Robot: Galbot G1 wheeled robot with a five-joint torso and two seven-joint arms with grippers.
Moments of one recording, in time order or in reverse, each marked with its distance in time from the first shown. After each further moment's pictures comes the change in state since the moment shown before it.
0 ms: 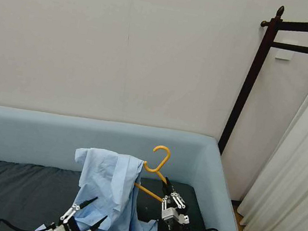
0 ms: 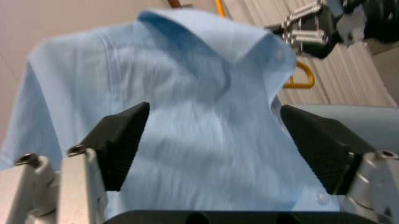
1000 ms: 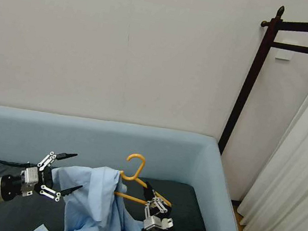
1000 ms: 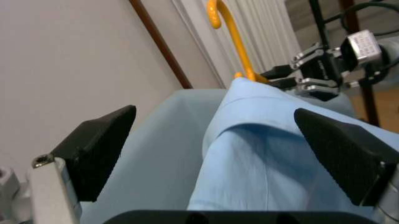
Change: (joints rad) left arm -0.240 0.502 0.017 0.010 -0.468 0.326 0.316; right arm 0.080 0.071 -0.093 -0.120 -0.228 0.126 -0.021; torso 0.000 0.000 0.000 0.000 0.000
